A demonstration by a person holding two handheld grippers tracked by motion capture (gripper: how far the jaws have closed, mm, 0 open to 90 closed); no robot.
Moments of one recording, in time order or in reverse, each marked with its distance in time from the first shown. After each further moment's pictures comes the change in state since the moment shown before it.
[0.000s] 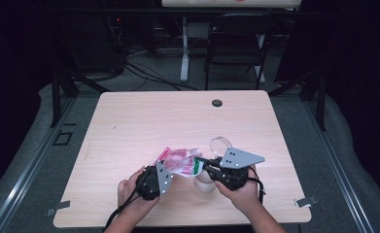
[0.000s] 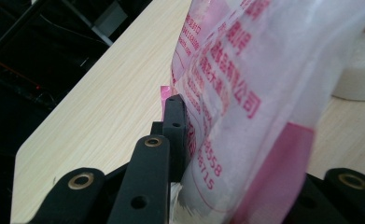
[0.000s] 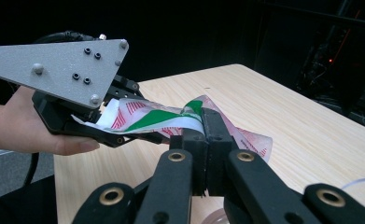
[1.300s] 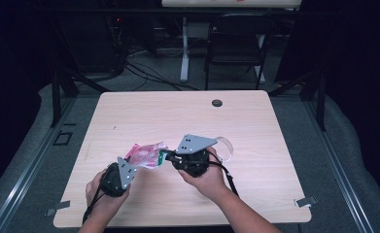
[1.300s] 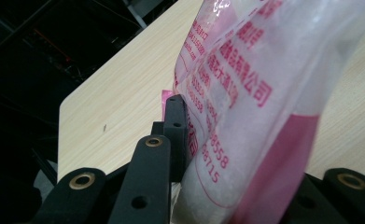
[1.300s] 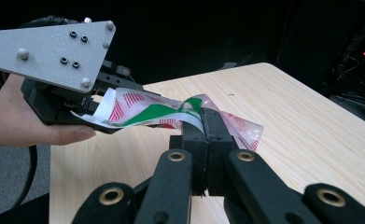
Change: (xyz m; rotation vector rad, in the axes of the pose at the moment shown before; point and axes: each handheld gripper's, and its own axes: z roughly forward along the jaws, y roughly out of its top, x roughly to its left) left arm 0.058 -0.058 -0.015 0.015 0.094 -0.125; right arm 0.016 0.040 0.085 0.086 0.065 -0.030
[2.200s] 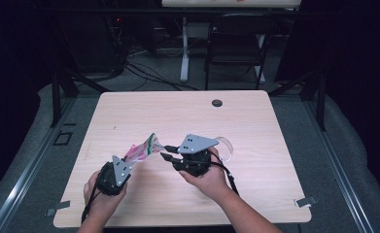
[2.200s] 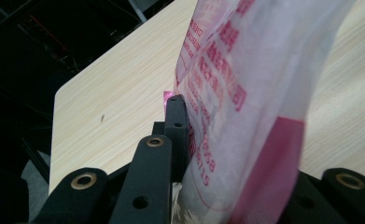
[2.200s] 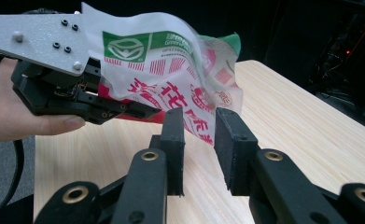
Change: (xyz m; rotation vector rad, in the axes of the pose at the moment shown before) left arm 0.011 -0.009 0.005 0.006 -0.001 -0.069; right arm -0.003 -0.005 -0.004 0.001 -0.048 -0.003
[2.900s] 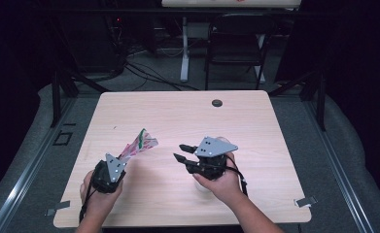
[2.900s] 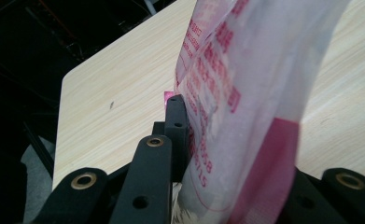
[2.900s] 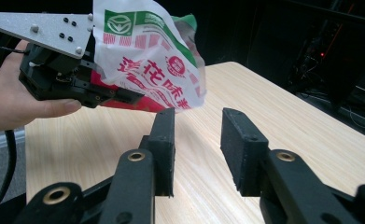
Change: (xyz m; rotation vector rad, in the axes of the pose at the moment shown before) left arm 0.014 -0.009 0.005 0.016 0.030 -0.066; right arm -0.007 -0.013 -0.034 -0.038 -0.066 0.028
